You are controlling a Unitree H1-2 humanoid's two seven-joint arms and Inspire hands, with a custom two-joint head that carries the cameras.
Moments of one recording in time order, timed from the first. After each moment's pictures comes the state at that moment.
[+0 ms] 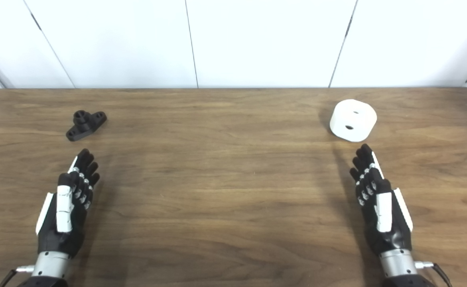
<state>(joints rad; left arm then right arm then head) 0.23 0.13 0.16 -0.29 -0.19 -0.01 -0.09 0.16 -0.18 -0.15 -0.17 0.24 -0.10 0.17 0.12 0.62</state>
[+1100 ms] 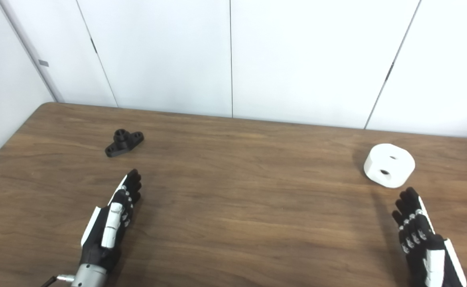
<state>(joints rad) 0.22 0.11 0.08 -0.25 -0.11 -0.06 -0.02 0.13 -0.25 -0.17 -0.09 0.29 -0.18 0.24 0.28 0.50</state>
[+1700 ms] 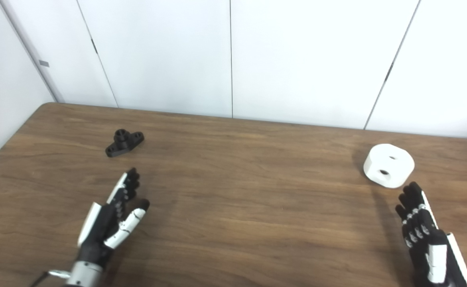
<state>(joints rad) 0.18 0.19 0.14 -0.33 0.17 -0.01 0.00 0.10 -0.26 -0.17 -0.05 0.28 -0.21 0.25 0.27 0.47</state>
